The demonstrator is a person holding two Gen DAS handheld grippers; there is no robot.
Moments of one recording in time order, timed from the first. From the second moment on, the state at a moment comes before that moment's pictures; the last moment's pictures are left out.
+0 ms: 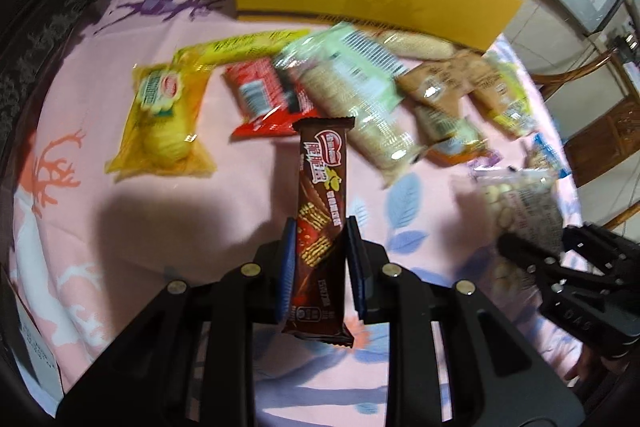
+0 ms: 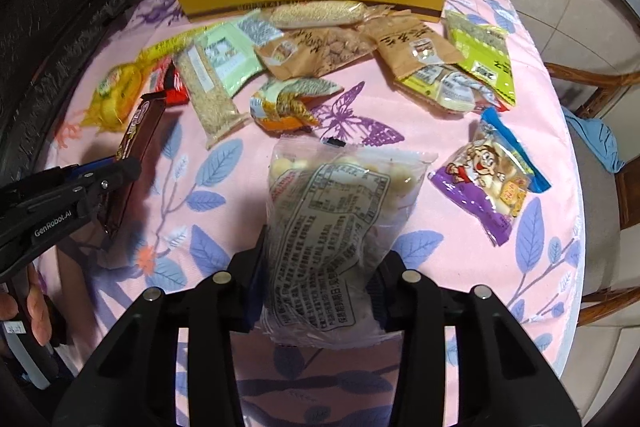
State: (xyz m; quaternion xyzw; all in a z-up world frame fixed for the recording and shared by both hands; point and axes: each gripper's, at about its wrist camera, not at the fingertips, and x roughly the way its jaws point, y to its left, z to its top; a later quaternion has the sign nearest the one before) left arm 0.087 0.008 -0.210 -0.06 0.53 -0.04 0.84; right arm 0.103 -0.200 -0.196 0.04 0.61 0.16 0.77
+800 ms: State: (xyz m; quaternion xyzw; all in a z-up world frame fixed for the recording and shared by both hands) left arm 0.265 -0.014 -0.083 -0.08 0.45 -0.05 0.89; right arm 0.291 -0.206 -0.086 0.08 0.49 0.15 0.85
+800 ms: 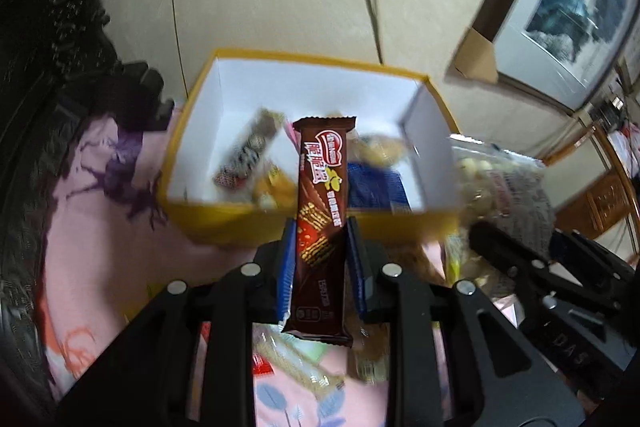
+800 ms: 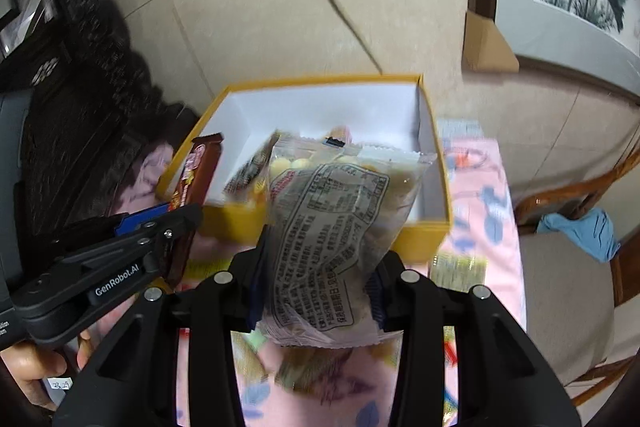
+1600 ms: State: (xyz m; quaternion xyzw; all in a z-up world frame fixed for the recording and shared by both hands) left arm 0.305 0.041 -0.057 -0.10 0.43 -0.01 0.90; right arm 0.361 -0.203 -0.098 0.05 0.51 0.14 0.85
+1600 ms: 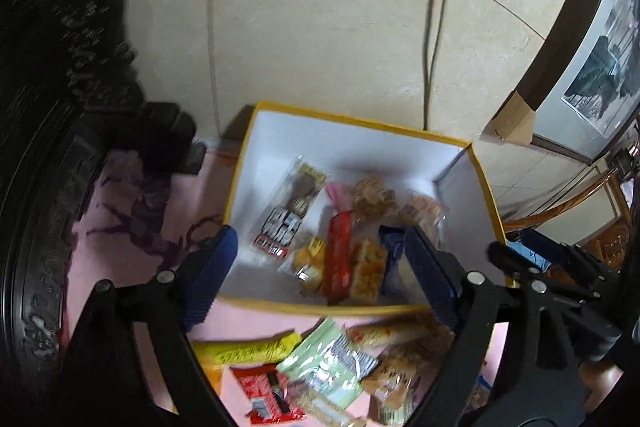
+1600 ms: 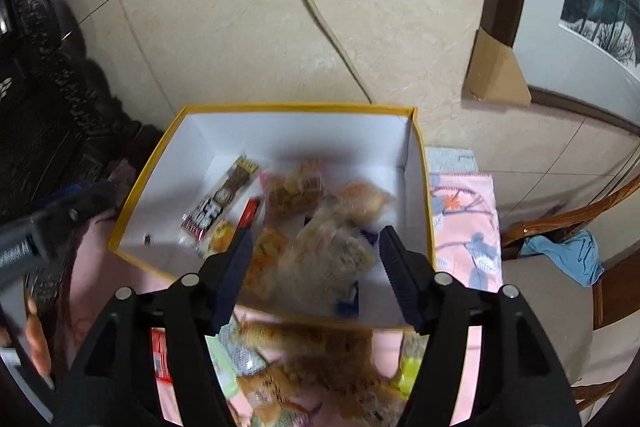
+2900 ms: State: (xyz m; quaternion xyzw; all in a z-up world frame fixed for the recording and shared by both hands) left arm 0.138 -0.044 -0.198 -0.14 0.57 -0.11 0.80; right arm 0.137 -0.265 -0.235 0.02 0.61 0.15 0.77
